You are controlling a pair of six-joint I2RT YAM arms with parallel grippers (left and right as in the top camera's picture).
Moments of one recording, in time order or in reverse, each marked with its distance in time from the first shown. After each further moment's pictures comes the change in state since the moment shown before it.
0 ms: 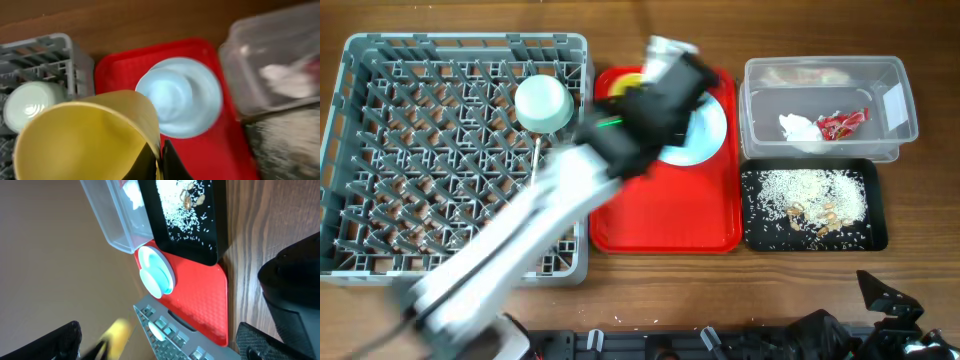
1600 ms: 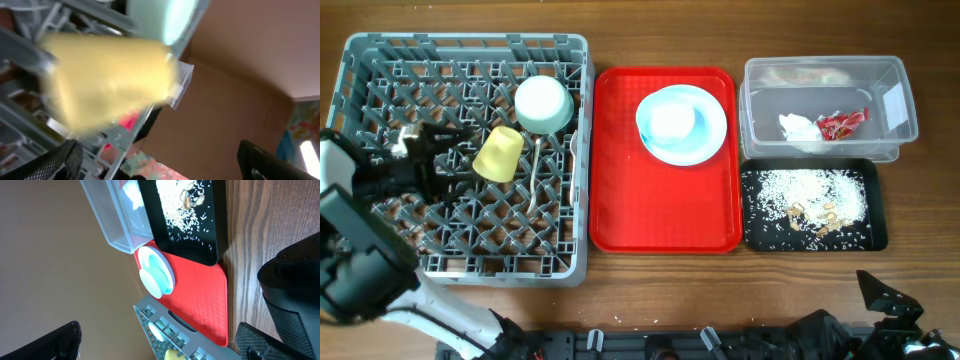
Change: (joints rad) left arm 1.465 0.317 -0.391 -0.451 1.483 0.588; right arm 0.000 0.000 0.000 0.000 0.000 0.000
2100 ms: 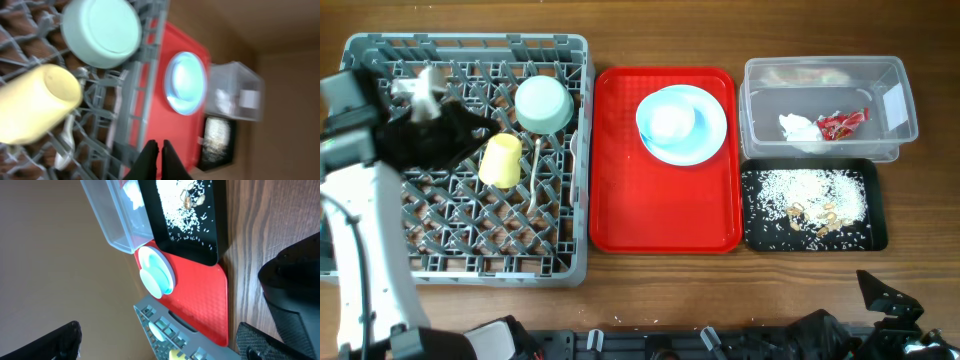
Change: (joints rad) left arm -0.346 -0.553 -0.017 0.380 -0.393 -0.344; right arm 0.000 0.000 0.000 0.001 0.000 0.000
